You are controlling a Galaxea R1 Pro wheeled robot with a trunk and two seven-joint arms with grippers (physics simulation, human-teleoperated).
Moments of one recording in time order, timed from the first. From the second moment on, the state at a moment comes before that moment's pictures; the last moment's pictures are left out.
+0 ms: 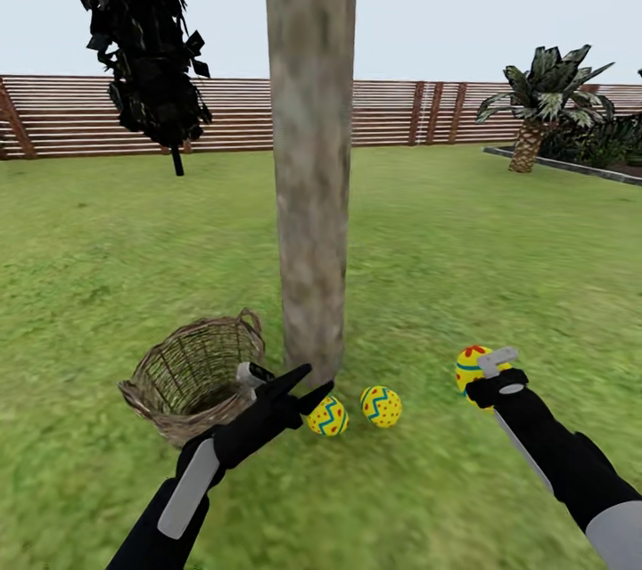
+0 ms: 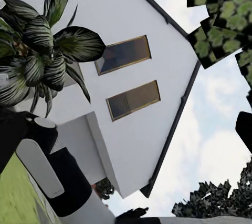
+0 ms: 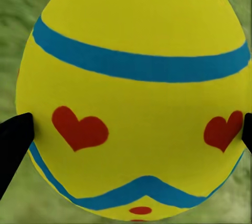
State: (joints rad) left arm -0.36 -0.08 -0.13 -1.14 1.03 0.84 -1.02; right arm -0.56 -0.36 0.30 -1.08 -0.04 0.65 -0.13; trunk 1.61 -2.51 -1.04
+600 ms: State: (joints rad) left arm -0.36 -0.08 -0.13 -1.13 1.03 0.79 -1.02; right arm -0.56 -0.36 0.30 -1.06 -0.04 0.65 -0.13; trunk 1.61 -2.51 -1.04
